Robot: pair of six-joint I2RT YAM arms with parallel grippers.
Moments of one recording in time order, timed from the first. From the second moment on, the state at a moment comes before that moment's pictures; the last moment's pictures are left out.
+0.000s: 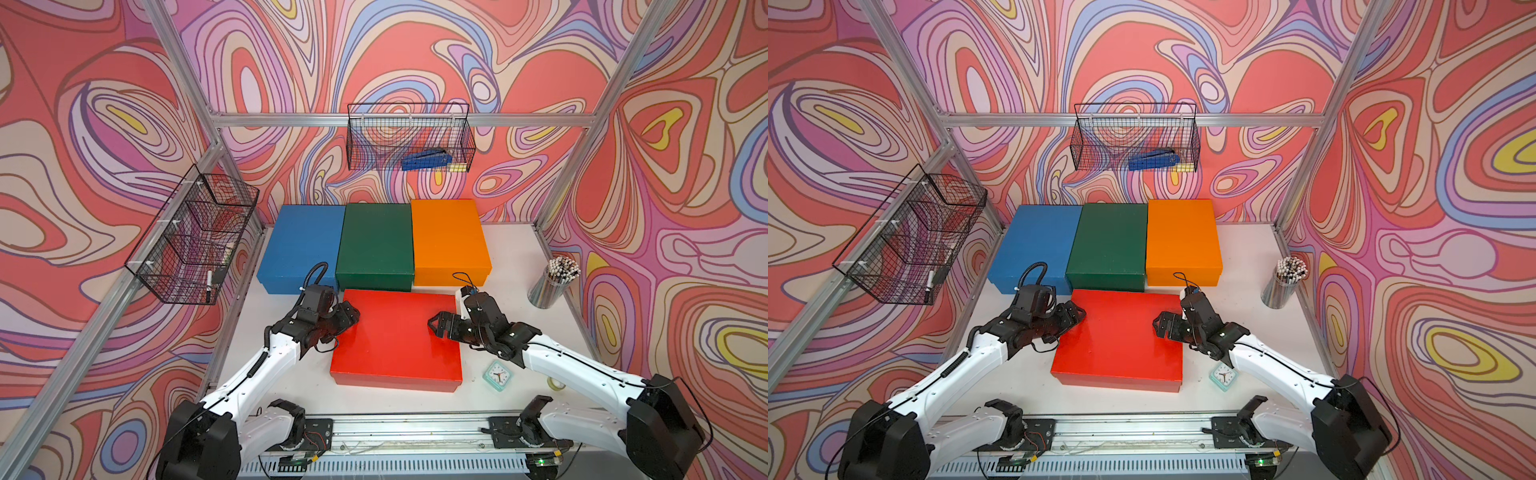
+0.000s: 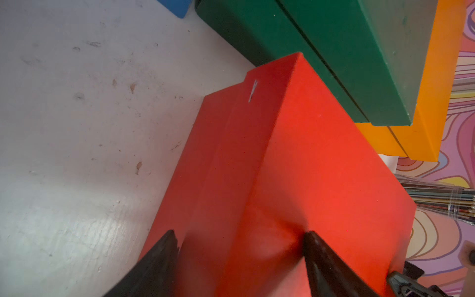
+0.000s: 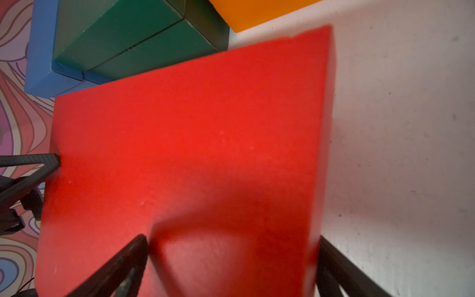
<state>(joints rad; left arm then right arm) -0.34 1.11 0.66 -0.43 0.18 -0.91 0.61 1.16 0.63 -0.25 -0.13 0.74</state>
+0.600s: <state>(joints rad) -0.31 1.12 0.76 -0.54 0.06 -0.91 0.59 1.24 0.79 -0.28 -0.18 0.77</state>
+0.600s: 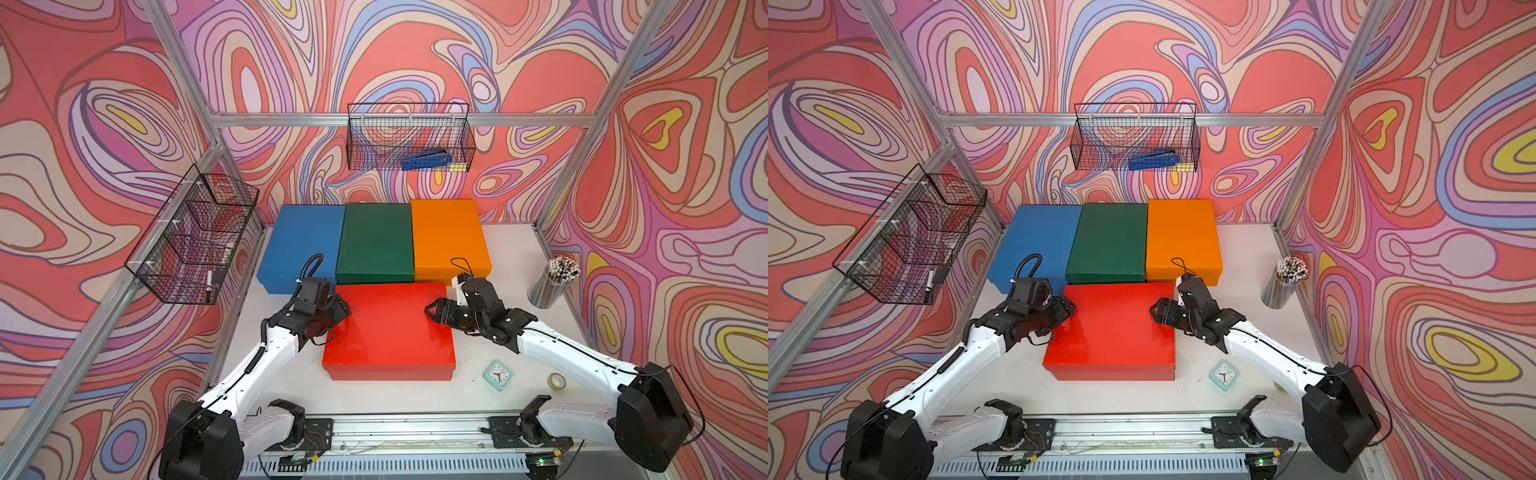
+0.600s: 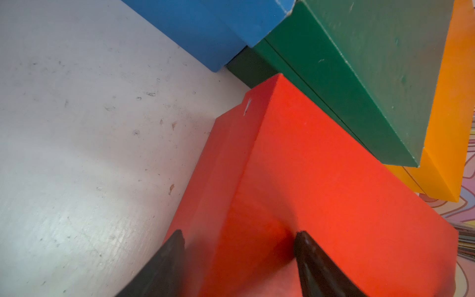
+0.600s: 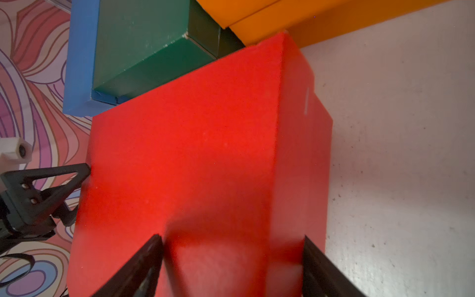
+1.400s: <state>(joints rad) -0.29 1.08 1.14 -0.75 -0.17 -0.84 0.57 1.47 1.27 -0.32 -0.20 0.65</state>
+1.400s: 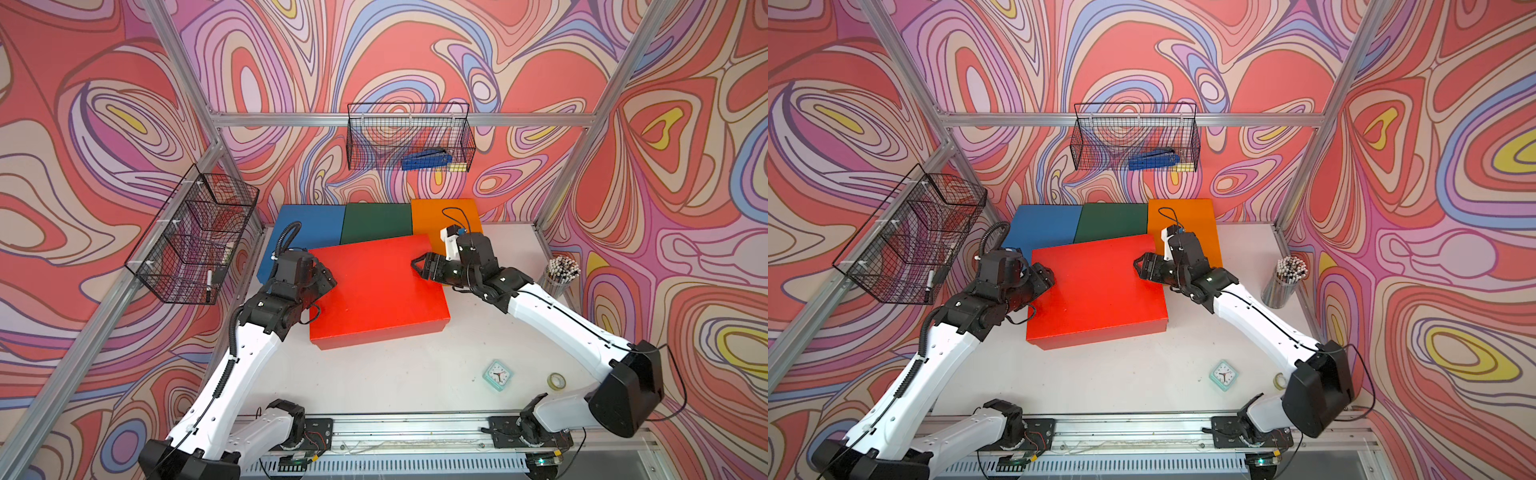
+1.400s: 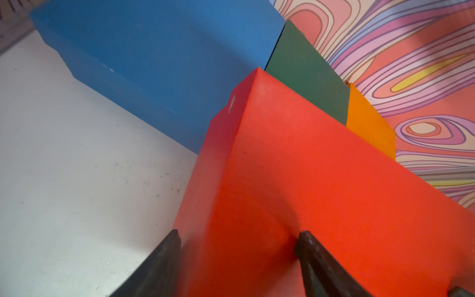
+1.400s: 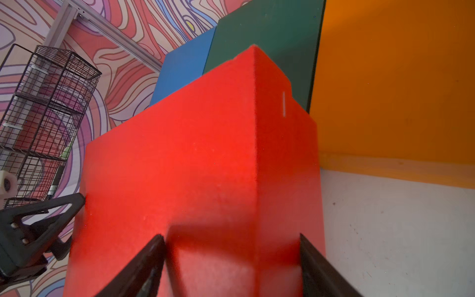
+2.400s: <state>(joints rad) -0.08 1.46 1.36 -0.54 0.02 -0.83 0.42 1.99 1.78 -0.25 -0.37 0.59</state>
